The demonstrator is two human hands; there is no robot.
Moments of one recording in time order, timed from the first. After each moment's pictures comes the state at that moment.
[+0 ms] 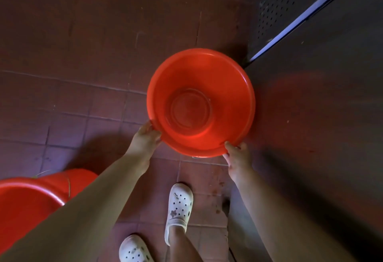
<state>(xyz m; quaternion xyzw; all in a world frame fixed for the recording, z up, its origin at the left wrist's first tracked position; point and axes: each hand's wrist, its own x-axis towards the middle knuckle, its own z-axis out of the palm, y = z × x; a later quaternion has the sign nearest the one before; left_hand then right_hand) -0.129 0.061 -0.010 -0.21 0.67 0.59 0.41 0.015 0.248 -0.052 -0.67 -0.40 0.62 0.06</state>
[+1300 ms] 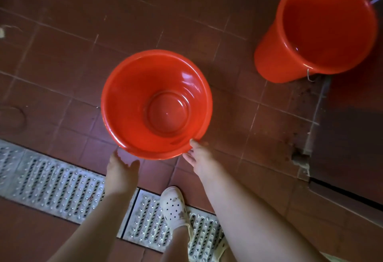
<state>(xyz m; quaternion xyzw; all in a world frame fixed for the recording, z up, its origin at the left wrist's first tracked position) 0.117 -0.447 0.015 -0.31 0.86 0.31 0.26 0.119 -0.269 -0.042 -0.63 -0.36 0.67 -0.18</state>
